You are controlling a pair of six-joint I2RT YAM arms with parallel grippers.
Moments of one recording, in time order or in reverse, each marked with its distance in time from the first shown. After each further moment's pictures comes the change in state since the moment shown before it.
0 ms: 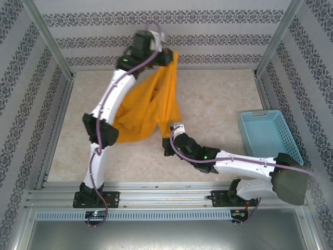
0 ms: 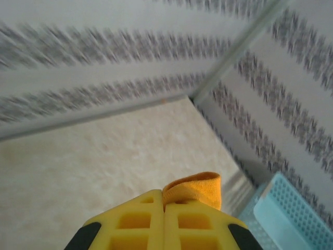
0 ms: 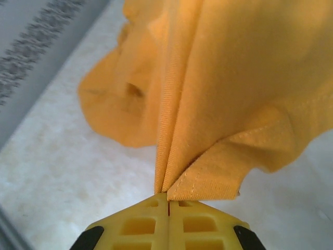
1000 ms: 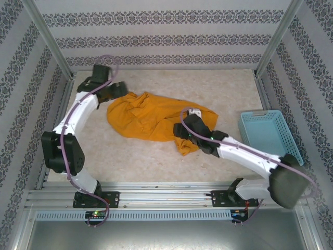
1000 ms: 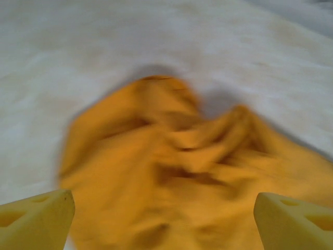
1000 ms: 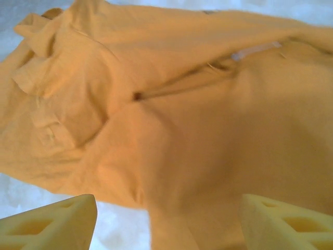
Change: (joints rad) left arm 0.392 -0.647 -1.155 0.012 -0.358 -0.105; right arm -0.302 0.093 0.237 -0.361 -0.036 -0.082
